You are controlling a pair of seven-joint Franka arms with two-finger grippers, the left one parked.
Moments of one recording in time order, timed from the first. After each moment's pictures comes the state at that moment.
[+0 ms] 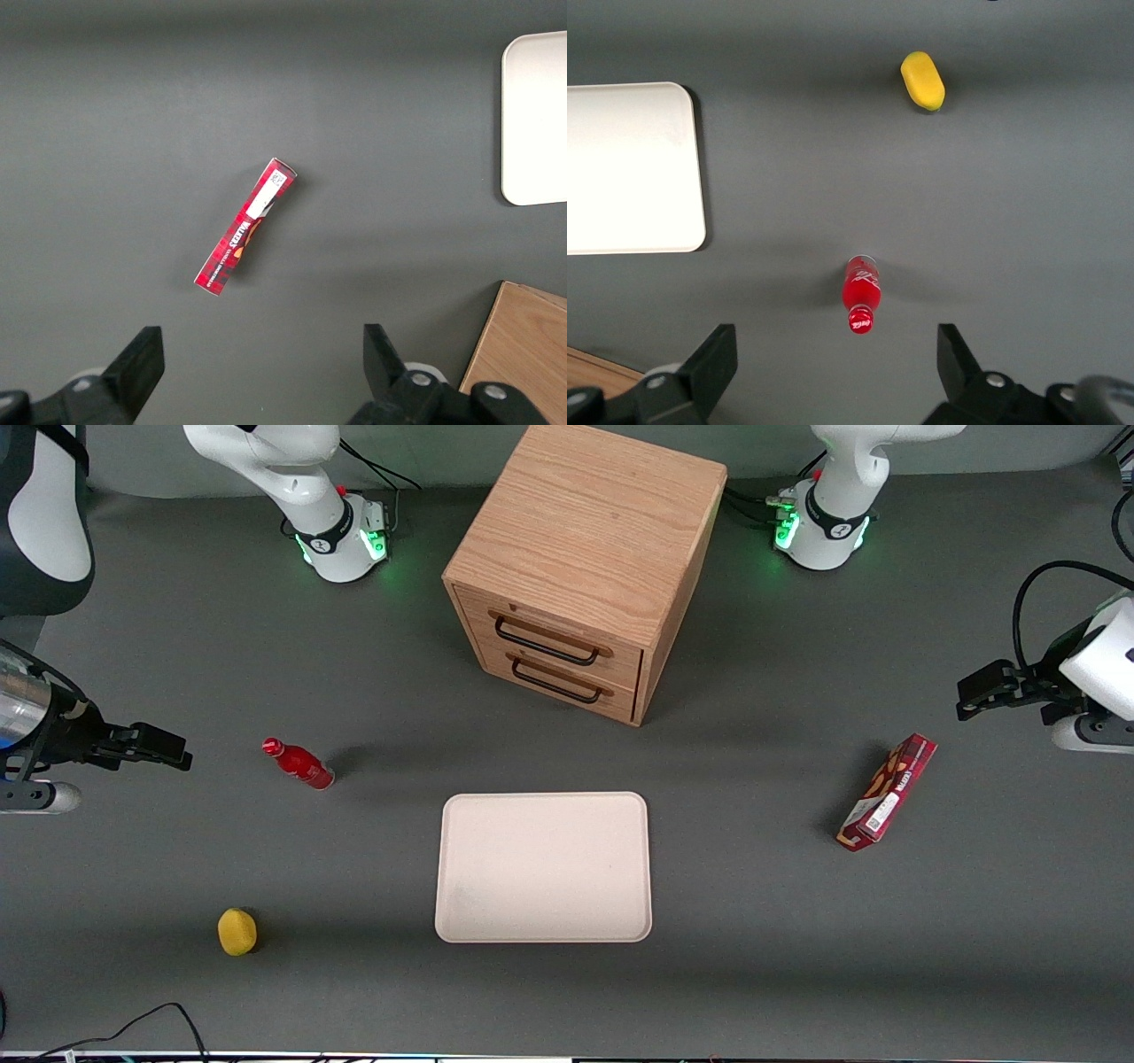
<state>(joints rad) -0.08 0.23 0.11 -1.42 -0.01 1.63 0.07</state>
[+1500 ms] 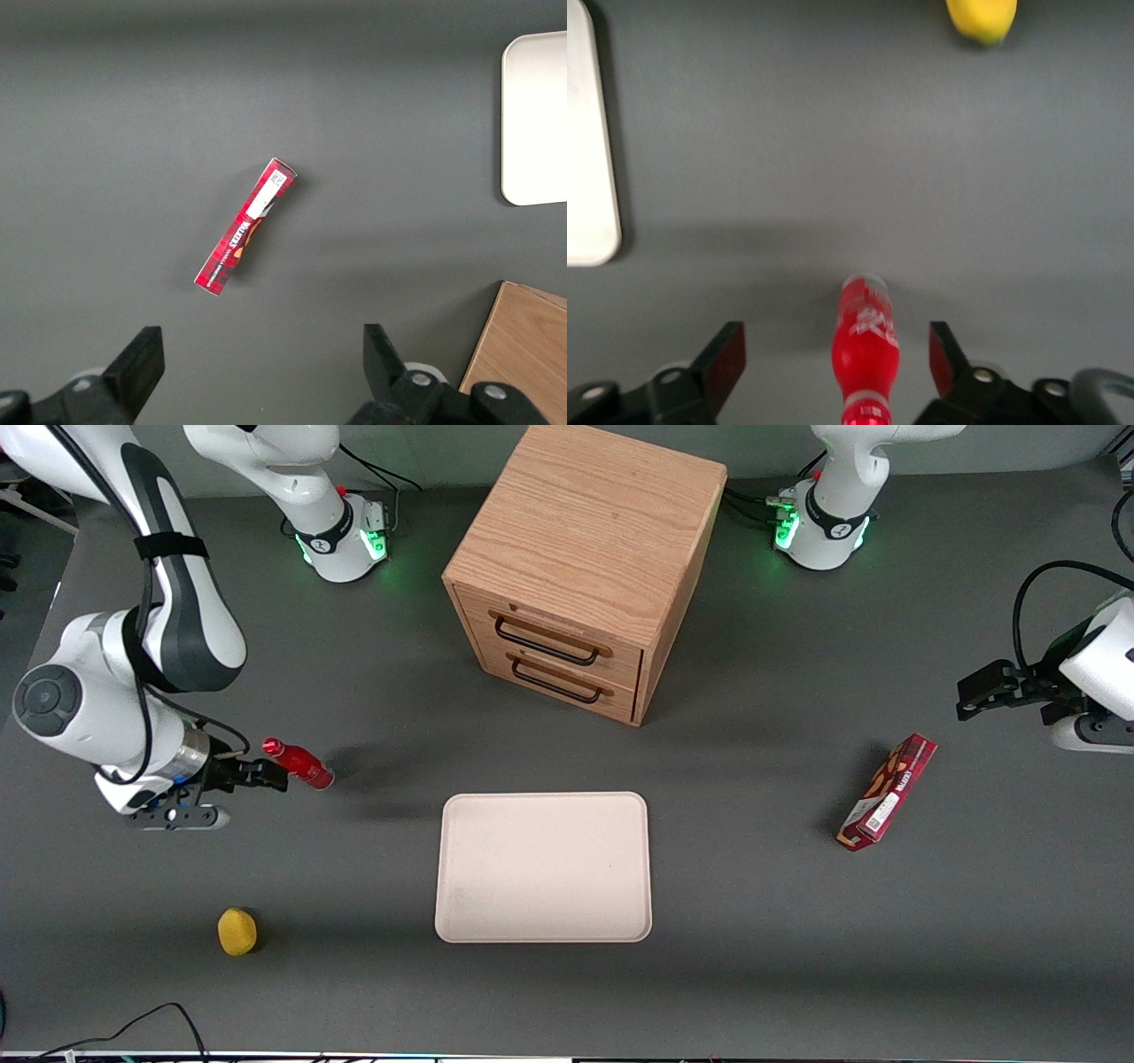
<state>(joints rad) -0.08 0.19 0.12 -1.98 -0.02 2.14 0.07</state>
